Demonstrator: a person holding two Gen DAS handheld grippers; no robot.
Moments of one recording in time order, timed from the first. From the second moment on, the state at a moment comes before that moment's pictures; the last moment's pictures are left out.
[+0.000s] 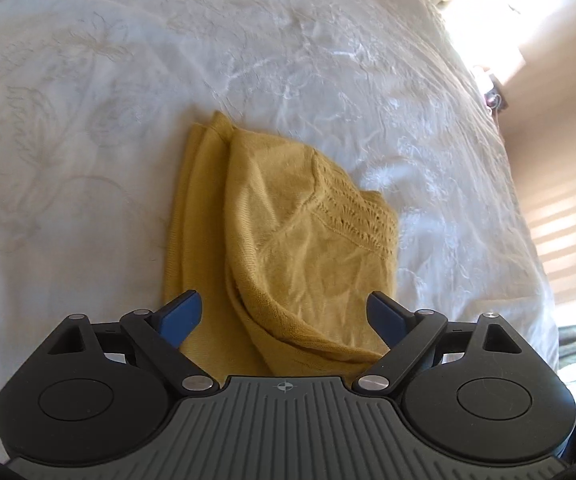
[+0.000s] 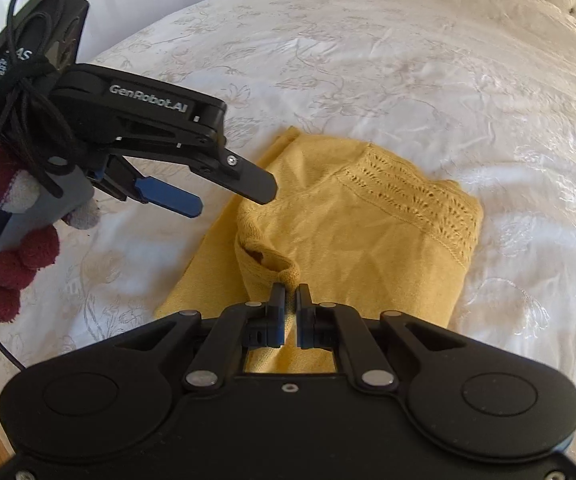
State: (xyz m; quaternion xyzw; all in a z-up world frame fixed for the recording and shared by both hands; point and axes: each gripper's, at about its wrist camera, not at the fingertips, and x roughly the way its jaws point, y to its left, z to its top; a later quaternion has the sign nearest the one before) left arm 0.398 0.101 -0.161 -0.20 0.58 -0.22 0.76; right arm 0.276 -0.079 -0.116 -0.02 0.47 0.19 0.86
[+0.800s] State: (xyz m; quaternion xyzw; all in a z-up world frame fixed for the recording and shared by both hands) left arm 0.456 0.075 -0.164 -0.13 0.56 -0.25 0.78; right arm 0.250 -0.073 -0.101 0.00 0.44 0.22 0.87
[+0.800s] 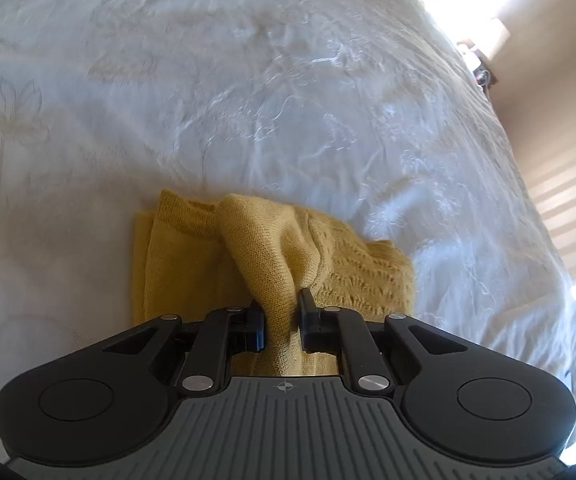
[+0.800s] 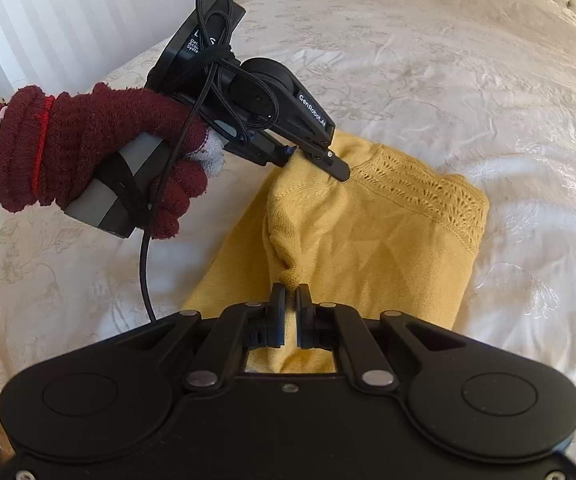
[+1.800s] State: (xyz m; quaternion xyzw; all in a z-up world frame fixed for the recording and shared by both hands) left arm 0.451 0.080 -0.173 -0.02 0.52 -0.21 0.83; right arm 0.356 -0.112 -0.143 0.05 0.47 0.21 0.86
